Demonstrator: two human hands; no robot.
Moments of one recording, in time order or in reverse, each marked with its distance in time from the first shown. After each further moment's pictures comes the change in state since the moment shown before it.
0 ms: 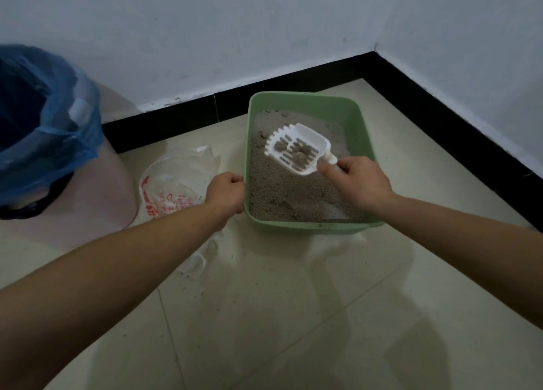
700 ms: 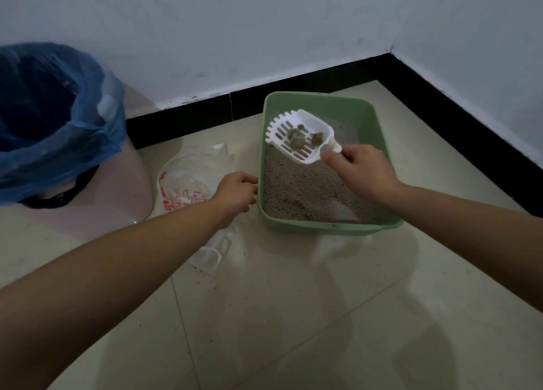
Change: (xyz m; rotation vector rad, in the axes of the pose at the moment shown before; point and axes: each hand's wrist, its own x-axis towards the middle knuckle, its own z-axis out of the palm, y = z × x) left_hand -0.007 -0.001 -0.015 -0.036 -0.113 -0.023; right_hand 0.013 -0.021 0.002 0.109 0.013 -0.122
